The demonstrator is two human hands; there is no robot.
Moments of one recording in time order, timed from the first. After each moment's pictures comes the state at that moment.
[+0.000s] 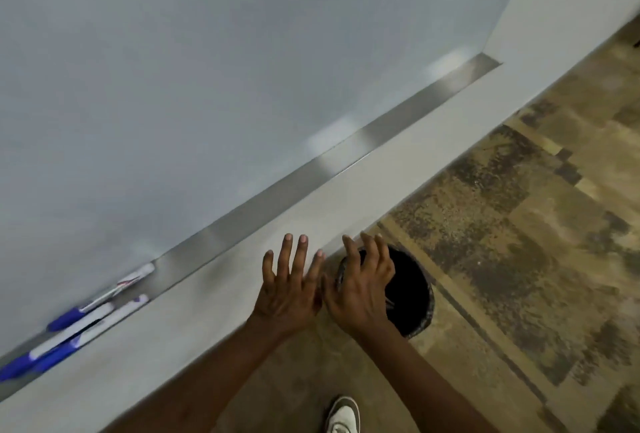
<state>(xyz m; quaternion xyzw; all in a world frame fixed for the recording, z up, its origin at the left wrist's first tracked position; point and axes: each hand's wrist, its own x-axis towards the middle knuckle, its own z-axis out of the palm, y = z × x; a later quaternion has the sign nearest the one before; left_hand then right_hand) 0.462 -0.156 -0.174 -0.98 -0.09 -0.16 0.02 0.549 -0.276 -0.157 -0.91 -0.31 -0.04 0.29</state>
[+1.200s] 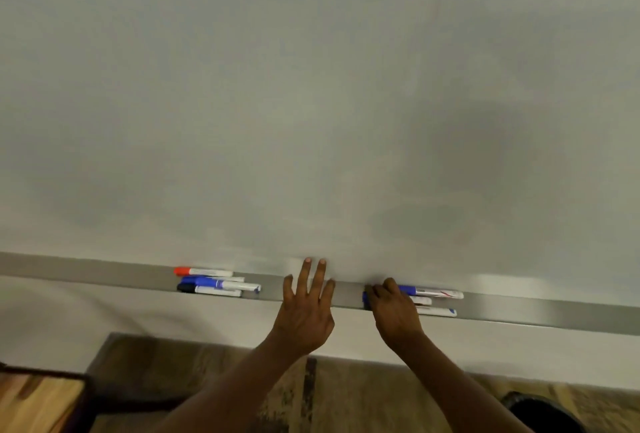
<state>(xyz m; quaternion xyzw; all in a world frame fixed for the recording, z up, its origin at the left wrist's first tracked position) 0.066 -0.007 -0.019 -0.88 -0.48 -0.03 0.06 0.264 -0.033 -0.049 -0.68 -0.73 -0.01 0.03</state>
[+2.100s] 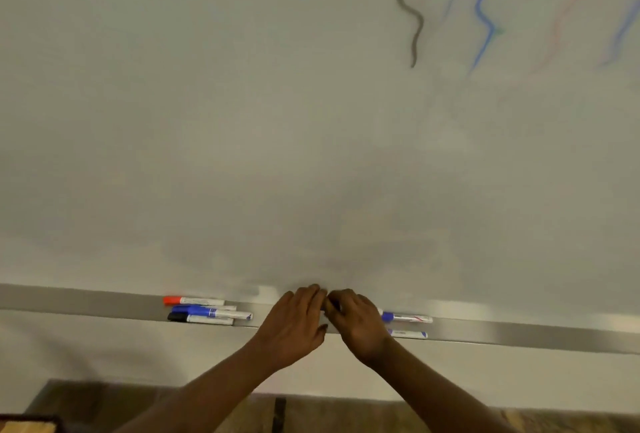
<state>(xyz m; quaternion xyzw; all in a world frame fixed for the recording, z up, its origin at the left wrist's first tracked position) 0.031 -0.004 0.049 -0.92 -0.32 -0.21 0.04 0.203 -0.047 0.056 -0.51 -0.83 -0.08 0.23</state>
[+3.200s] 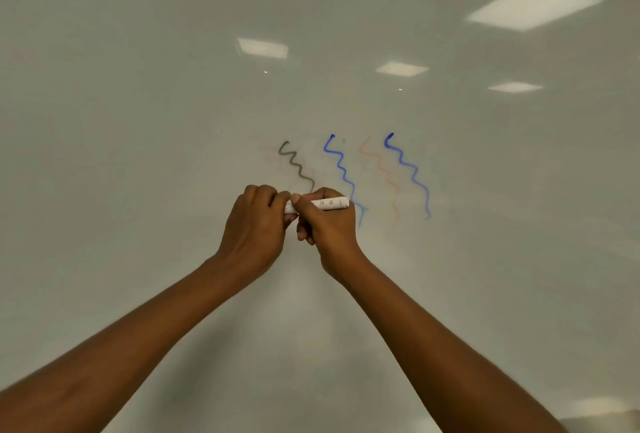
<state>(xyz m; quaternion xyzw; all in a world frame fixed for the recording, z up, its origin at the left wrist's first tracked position) 0.035 0.021 0.440 -0.79 -0.27 -0.52 0.16 0.150 -0.048 0.458 -0.39 -0.54 0.22 0.71</state>
